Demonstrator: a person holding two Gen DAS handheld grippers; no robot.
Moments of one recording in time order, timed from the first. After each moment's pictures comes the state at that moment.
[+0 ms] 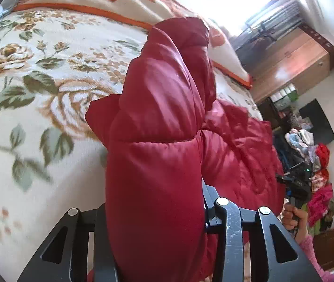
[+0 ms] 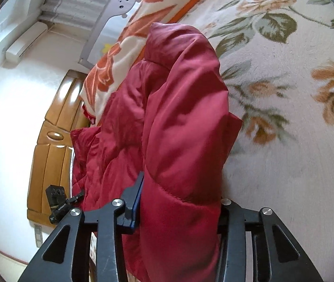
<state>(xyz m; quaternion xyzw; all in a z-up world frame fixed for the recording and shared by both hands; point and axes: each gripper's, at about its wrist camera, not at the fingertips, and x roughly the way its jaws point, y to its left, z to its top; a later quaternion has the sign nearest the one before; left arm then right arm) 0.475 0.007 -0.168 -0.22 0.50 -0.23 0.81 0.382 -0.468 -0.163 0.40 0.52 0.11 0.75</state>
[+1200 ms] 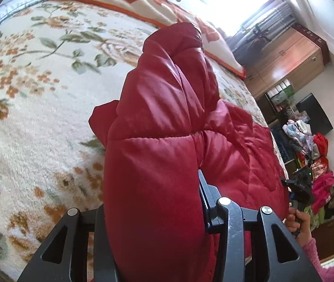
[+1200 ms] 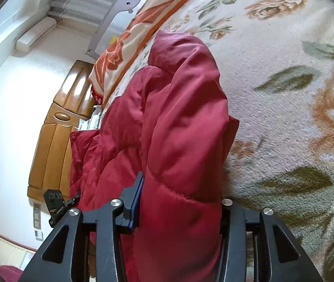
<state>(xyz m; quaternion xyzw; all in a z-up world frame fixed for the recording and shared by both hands) 0.234 0.084 -0.158 -0.22 0.48 -0.22 0.82 0.178 -0.430 -0.139 0.40 0.52 0.11 0.75</state>
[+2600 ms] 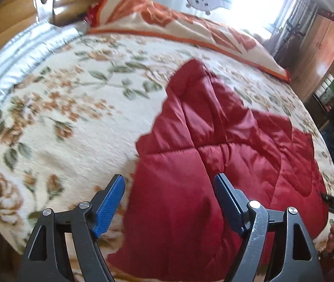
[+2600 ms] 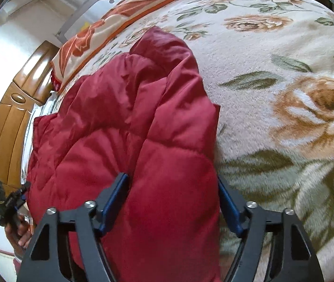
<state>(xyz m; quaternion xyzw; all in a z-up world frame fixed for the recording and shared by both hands) 0.197 0.062 -0.085 -0.10 0.45 -0.06 0.88 0.158 -0.400 -0.123 0.26 0.57 -0.01 0.78</state>
